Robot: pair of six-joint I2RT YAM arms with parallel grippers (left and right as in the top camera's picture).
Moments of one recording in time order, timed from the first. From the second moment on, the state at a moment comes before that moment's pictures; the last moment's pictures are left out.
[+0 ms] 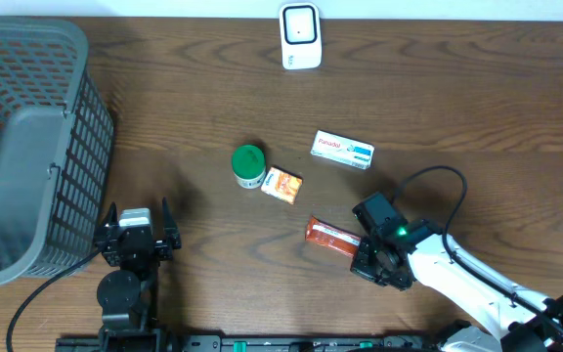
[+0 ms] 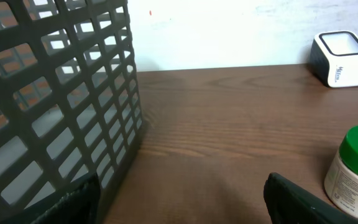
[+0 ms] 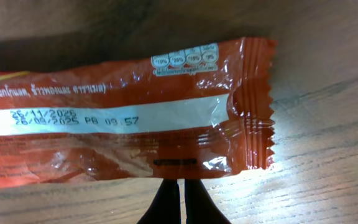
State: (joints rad) left arm 0.03 0.04 0.03 -0.14 -0.11 0.09; right arm 0.56 1.38 0.58 -0.69 -0.11 0.99
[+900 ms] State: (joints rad) left arm 0.03 0.04 0.03 -0.14 -0.11 0.09; right arm 0.52 1.39 0.87 -0.73 -0.20 0.91
